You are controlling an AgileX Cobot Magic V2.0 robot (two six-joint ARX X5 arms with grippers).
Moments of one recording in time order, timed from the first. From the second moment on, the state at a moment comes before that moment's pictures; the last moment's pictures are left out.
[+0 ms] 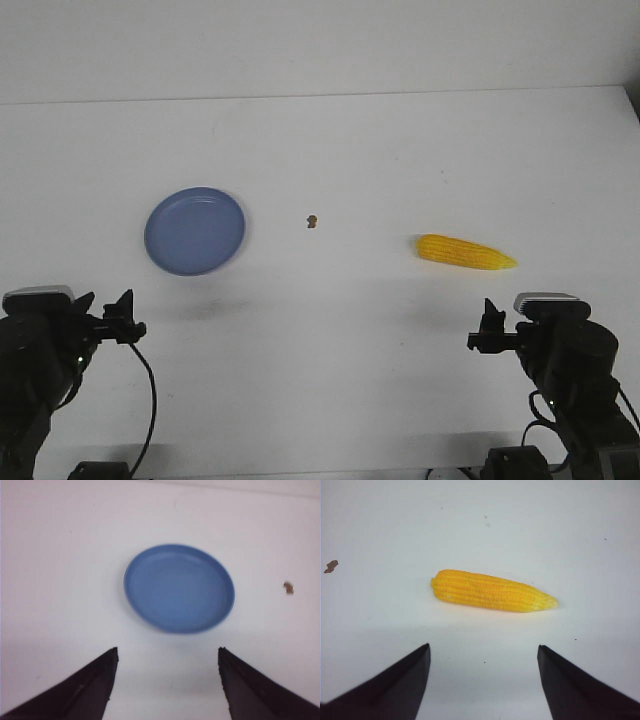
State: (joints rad) left arm -0.04 0.69 0.95 -0.64 0.05 -0.12; right arm 0.01 0.56 0.79 -0.78 -0.03 0.13
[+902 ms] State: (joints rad) left arm 0.05 1.59 1.22 -0.37 0.06 -0.17; right arm 0.01 0.56 0.79 -0.77 -0.03 0.13
